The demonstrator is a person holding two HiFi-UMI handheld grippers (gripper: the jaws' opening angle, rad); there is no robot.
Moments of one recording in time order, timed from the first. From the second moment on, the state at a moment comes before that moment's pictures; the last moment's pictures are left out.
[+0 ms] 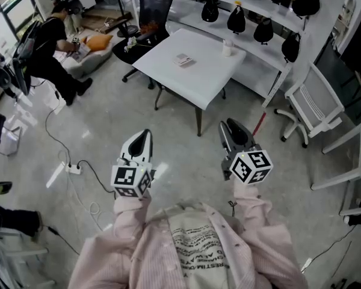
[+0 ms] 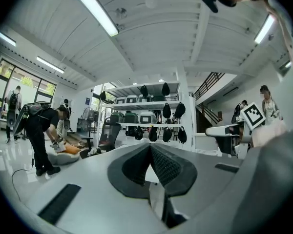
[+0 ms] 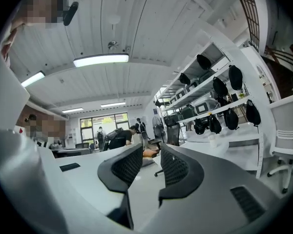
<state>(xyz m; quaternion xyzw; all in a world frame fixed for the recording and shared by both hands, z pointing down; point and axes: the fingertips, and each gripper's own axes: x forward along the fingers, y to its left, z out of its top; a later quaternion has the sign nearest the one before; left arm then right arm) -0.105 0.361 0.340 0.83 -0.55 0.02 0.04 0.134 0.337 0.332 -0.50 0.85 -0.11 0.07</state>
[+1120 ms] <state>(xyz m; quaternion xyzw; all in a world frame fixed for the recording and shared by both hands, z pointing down) -0.123 0.282 0.373 0.82 -0.56 0.03 0.07 0.124 0.248 0.361 -0.50 0.85 -0.14 0.10</state>
